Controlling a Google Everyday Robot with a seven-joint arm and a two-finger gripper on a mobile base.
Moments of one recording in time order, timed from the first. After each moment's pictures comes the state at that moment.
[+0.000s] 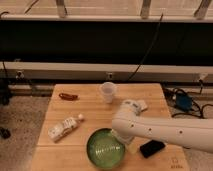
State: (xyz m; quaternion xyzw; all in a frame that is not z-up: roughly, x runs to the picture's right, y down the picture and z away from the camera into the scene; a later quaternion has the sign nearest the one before) arm 0.087 0.269 0.716 -0.31 -0.11 -0.34 0.88
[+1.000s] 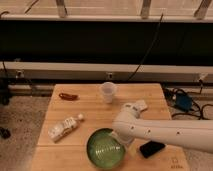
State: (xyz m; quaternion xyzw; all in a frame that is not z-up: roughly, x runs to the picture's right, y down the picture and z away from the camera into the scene) arm 0.088 0.287 0.735 -0.32 -0.12 -0.33 0.88
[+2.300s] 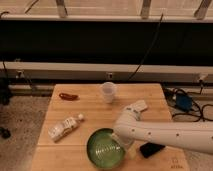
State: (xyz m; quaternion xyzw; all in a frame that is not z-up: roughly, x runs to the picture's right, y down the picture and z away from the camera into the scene) arm 0.088 0.300 0.744 -0.32 -0.13 -0.33 0.88
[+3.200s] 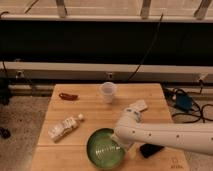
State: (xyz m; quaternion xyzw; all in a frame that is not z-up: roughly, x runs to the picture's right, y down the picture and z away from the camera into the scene) arm 0.088 0.307 0.747 -0.32 -0.13 -0.33 0.88
